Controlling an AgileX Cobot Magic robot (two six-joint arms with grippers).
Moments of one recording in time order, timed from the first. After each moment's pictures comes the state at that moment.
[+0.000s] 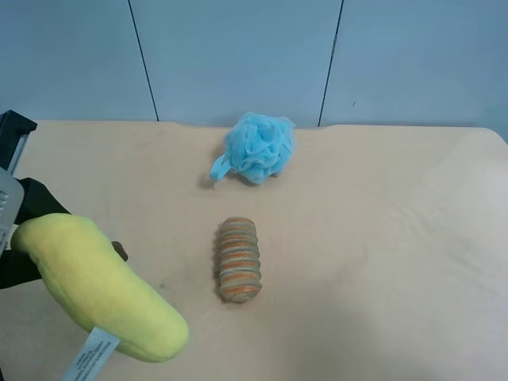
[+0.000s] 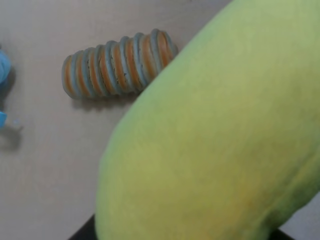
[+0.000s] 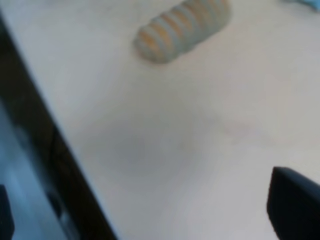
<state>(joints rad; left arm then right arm) -0.78 0.88 -0.70 -0.16 0.79 1.00 0.88 0.19 -0.51 0.07 1.07 -0.11</state>
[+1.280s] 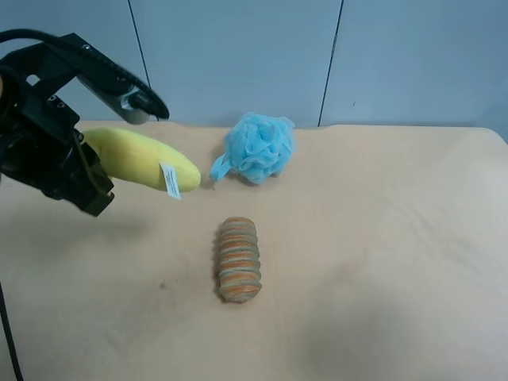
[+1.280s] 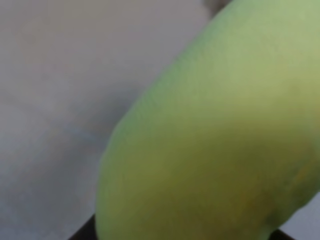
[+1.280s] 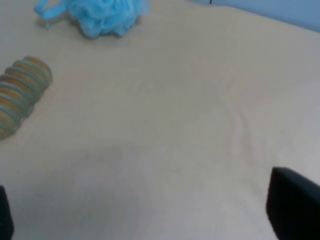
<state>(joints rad) -0.63 1.25 -0.93 0.19 0.83 -0.03 0.33 0.00 -0.50 0.07 1.07 -0.11</state>
